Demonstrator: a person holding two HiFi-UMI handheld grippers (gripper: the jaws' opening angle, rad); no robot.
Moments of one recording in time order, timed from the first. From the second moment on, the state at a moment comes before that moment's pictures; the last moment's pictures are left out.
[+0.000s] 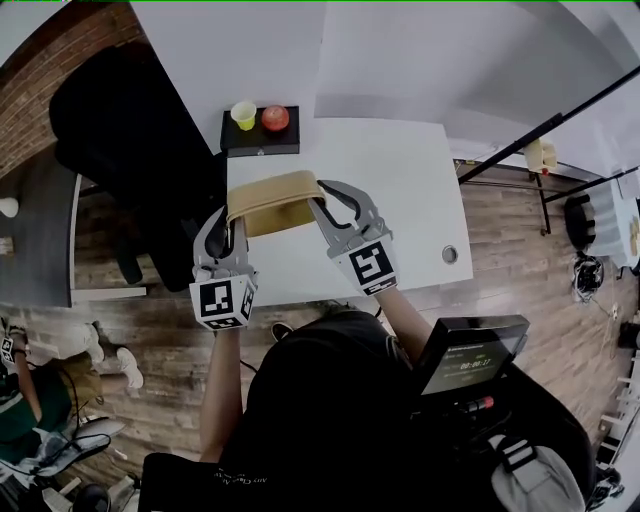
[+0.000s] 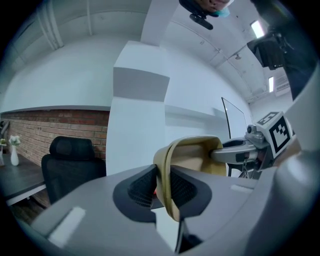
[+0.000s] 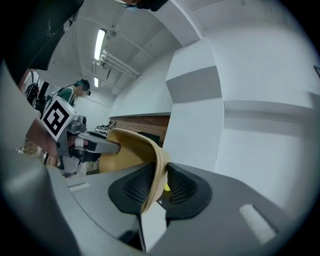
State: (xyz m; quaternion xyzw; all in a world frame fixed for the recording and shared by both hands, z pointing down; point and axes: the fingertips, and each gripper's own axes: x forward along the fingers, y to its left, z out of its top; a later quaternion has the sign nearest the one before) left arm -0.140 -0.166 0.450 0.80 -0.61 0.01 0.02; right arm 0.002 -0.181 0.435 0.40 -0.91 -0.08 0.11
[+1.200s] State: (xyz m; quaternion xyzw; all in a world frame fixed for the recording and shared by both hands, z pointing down) left arm -0.128 -0.144 0.438 0.80 -0.59 0.02 0.00; right arm 0.014 -0.159 0.430 0.41 -0.90 -0.08 0.10
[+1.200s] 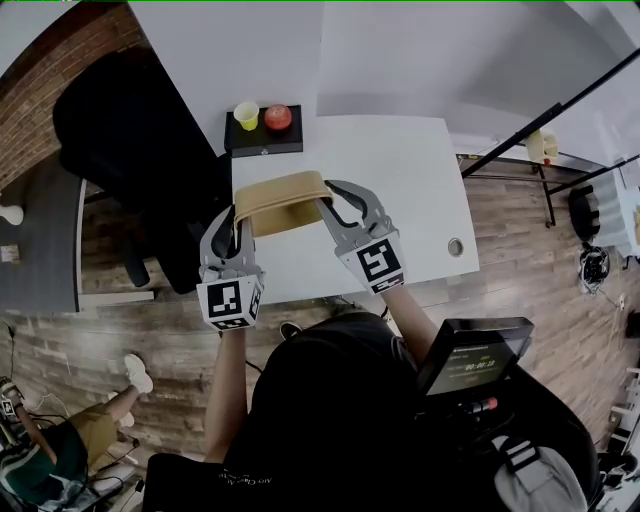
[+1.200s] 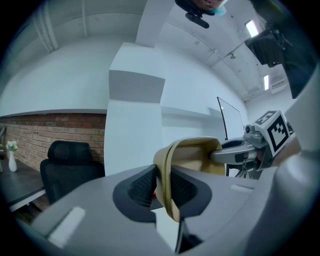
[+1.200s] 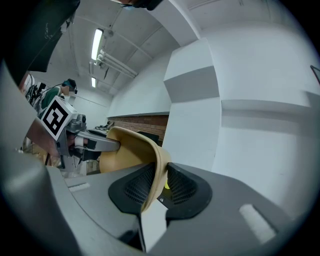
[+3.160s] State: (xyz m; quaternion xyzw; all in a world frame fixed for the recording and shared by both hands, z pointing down) left arm -0.123 -0.144 0.450 0.81 -0.58 0.03 0.02; right arm 0.019 -0.166 0.435 0.43 -0.90 -0.05 0.11
